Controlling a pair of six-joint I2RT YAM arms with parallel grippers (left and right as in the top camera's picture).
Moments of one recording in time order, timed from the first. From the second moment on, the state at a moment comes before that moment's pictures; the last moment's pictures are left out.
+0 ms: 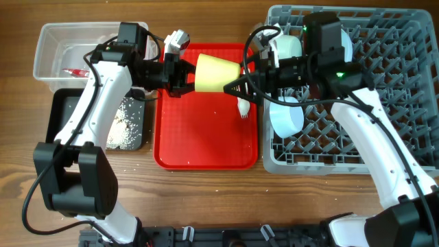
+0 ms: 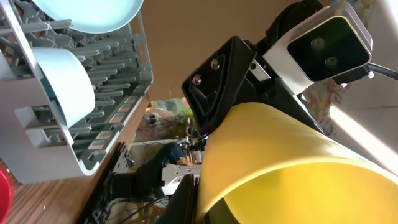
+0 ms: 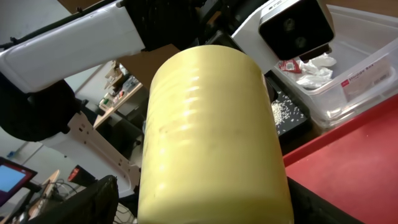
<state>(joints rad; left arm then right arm) -0.11 1.81 1.48 -1.05 1.55 -0.07 0.28 1.55 1.36 -0.50 -1.23 0.00</state>
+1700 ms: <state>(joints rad) -0.12 1.81 1.48 -1.03 1.35 -0.05 -0.02 1.53 1.36 -0.79 -0.90 0.07</state>
